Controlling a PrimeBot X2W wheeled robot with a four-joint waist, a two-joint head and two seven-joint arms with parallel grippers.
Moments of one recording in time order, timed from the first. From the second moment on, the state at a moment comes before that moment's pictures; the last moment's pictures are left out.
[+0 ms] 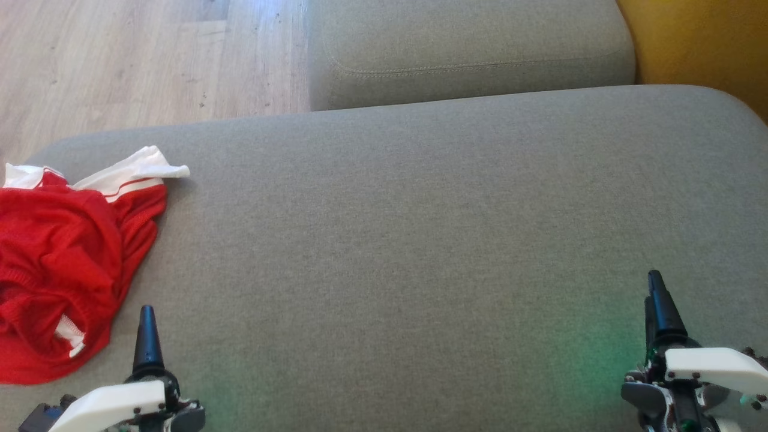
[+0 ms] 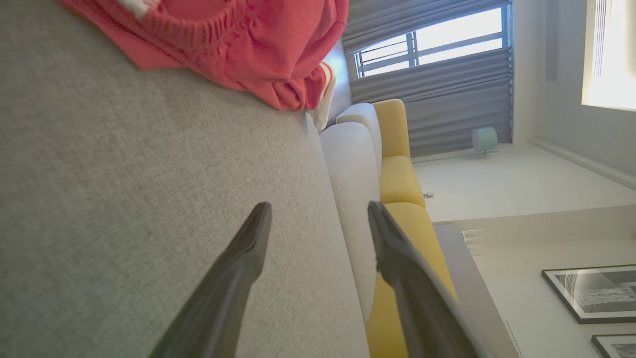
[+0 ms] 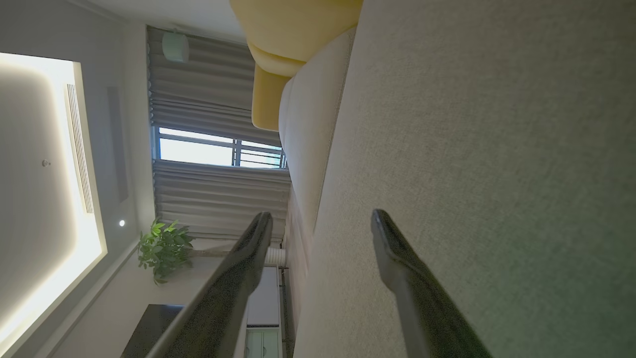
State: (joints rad) left arm 0.01 0.04 0.06 0.28 -1.42 -0.12 0.05; right arm -0.01 -0.04 -0.07 0.33 1.40 0.13 0.05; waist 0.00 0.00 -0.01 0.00
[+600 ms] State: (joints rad) left arm 0.04 0.04 0.03 0.20 -1.10 -0.10 -0.01; right arm -0.01 -0.04 0.02 0.30 1.08 0.13 -0.02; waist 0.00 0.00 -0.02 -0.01
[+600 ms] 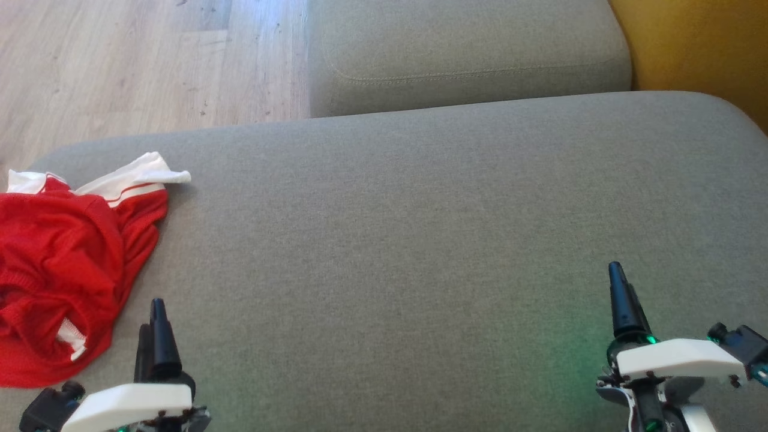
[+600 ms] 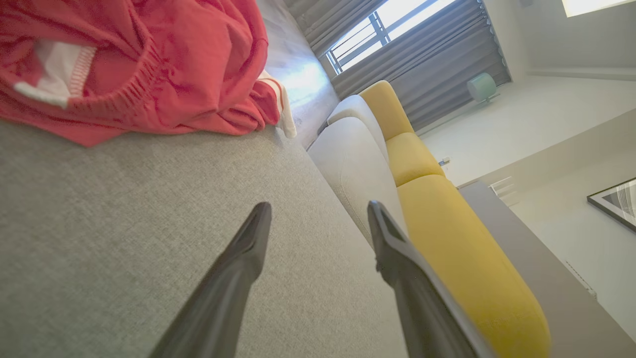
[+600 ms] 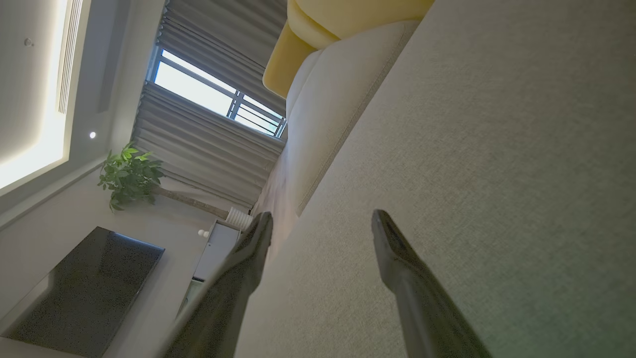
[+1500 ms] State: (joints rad) left arm 0.09 0.04 -0.01 0.13 -0.69 -0.09 -0.10; right arm -0.01 -0.04 0.14 0.26 0.69 0.13 -0.10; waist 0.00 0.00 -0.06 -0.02
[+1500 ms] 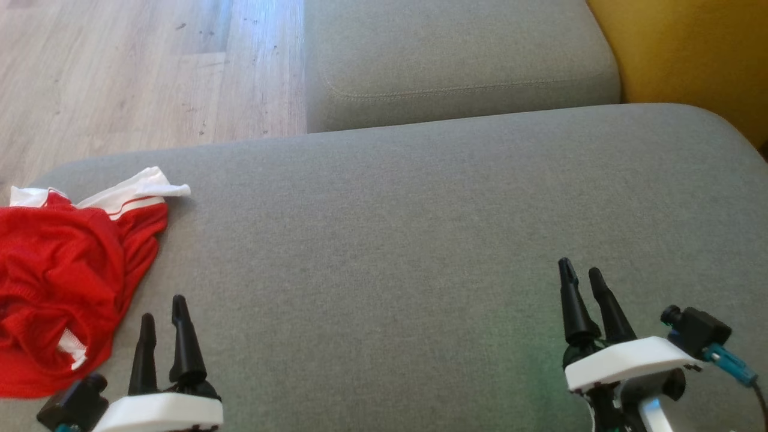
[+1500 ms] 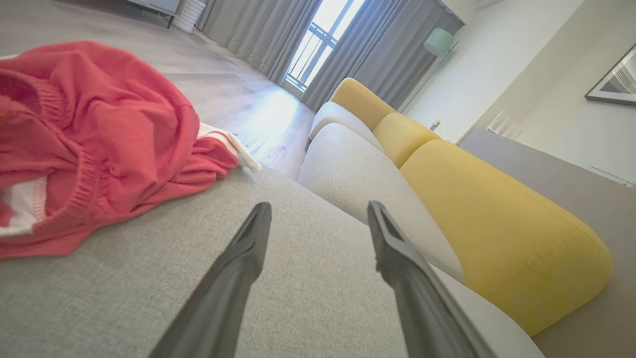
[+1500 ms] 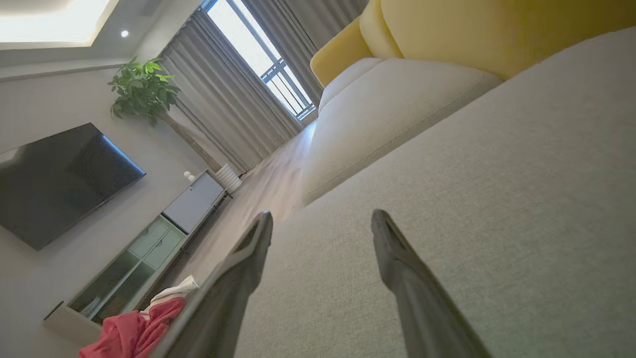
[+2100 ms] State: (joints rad) left arm 0.13 0.04 -0.04 0.12 -0.47 -0.09 -0.15; right arm -0.01 -0.04 0.17 0.26 0.46 0.13 -0.15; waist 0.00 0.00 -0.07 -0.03
